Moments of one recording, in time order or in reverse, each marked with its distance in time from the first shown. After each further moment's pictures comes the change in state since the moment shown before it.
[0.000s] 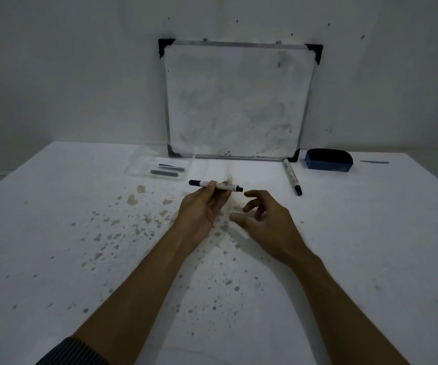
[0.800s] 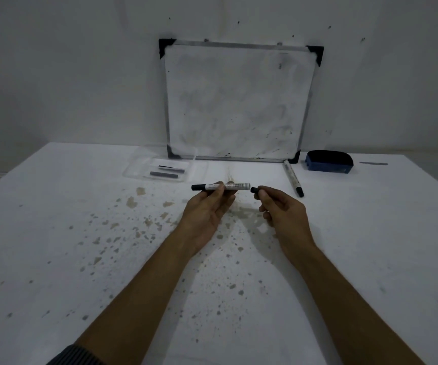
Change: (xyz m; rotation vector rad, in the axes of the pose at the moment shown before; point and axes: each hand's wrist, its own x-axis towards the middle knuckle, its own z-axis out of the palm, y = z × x) left_hand -0.001 0.000 0.002 0.049 -0.050 -0.040; right_hand 0.009 0.000 -0.006 0.668 0.239 0.254
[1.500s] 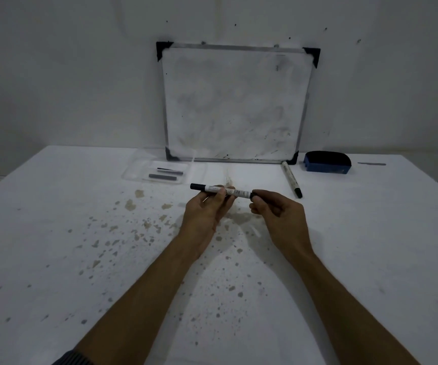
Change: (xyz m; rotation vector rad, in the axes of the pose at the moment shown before) left_hand 0.000 -0.010 0.000 0.075 0.013 0.136; right_hand -0.005 0.001 0.001 -0.169 -0.037 -0.206
